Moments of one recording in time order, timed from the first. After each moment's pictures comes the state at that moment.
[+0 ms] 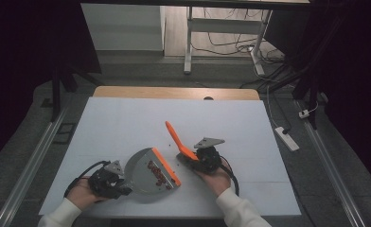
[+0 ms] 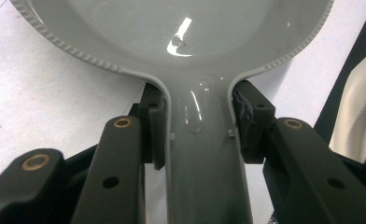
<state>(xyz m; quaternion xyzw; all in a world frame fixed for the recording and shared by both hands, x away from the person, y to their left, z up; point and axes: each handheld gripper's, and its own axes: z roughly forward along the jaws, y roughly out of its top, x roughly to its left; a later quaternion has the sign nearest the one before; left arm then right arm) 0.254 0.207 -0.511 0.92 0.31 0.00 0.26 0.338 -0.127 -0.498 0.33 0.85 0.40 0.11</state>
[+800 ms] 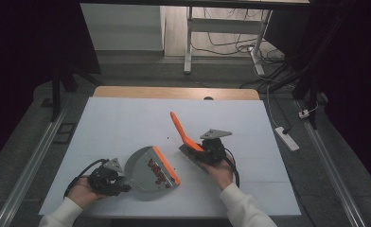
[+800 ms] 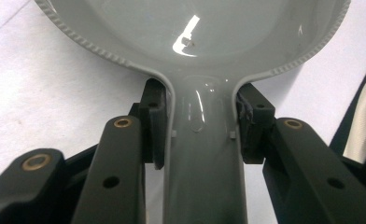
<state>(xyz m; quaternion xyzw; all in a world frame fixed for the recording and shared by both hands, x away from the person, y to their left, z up) 0.261 0.213 -0.514 0.91 0.33 0.01 0.26 0.364 -0.138 -0.485 0.34 0.83 0.43 0.11</state>
